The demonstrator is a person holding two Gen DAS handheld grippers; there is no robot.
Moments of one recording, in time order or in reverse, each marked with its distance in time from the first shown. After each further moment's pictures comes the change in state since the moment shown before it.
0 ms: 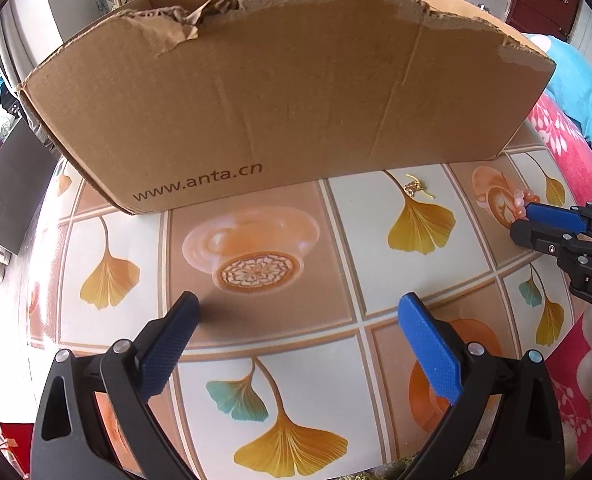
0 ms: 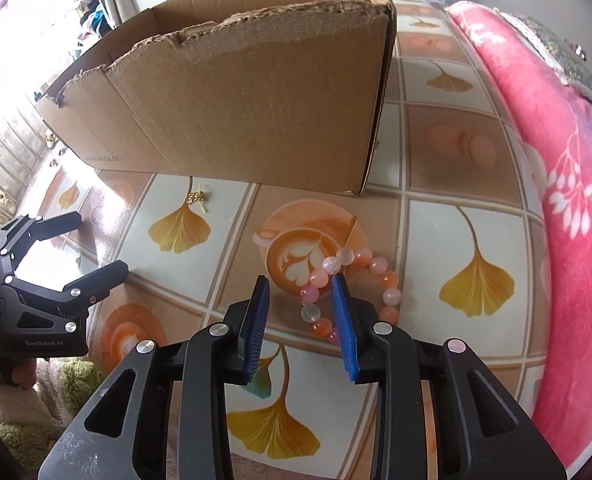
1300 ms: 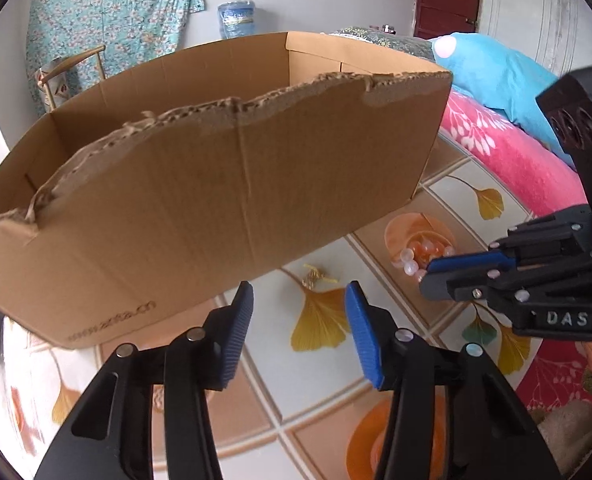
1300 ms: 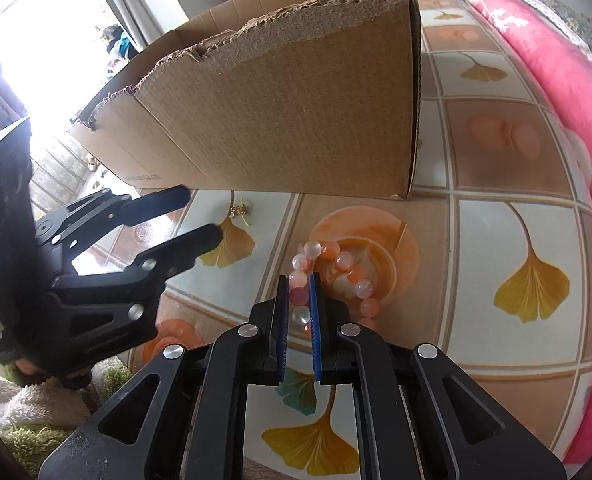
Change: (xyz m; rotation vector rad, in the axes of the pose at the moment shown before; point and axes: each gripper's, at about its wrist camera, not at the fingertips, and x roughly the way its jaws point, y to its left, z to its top) left arm 0.000 -0.035 0.028 0.258 -0.245 -0.173; right arm 0.006 -0.018 -0.009 0.049 -0.044 0.199
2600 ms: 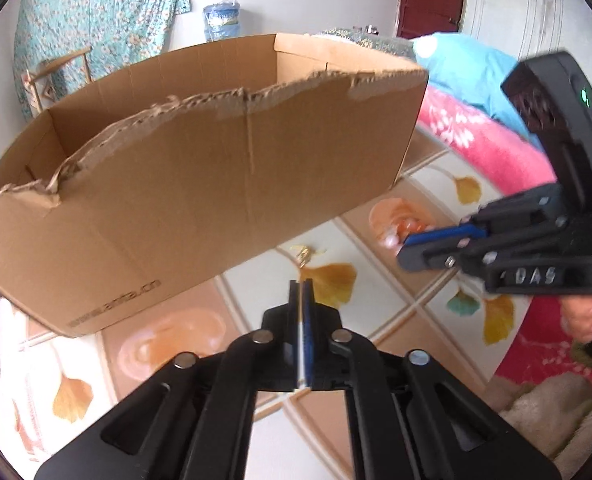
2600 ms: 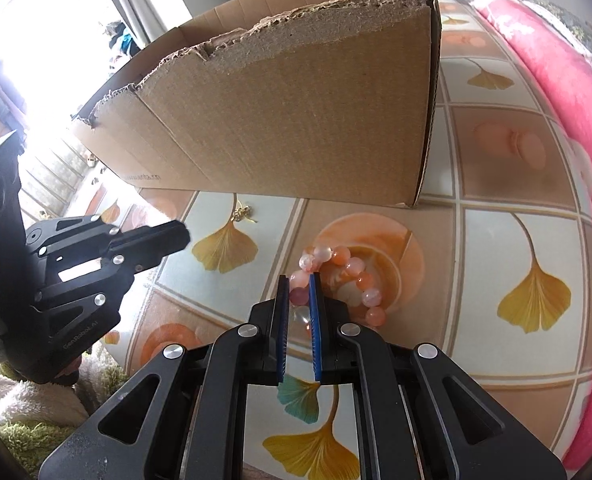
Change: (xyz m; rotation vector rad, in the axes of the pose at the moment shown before) left arm -0.015 0.000 -0.011 0.007 0.000 -0.075; right arm 0.006 0.006 0.004 -0.019 -0.002 -0.017
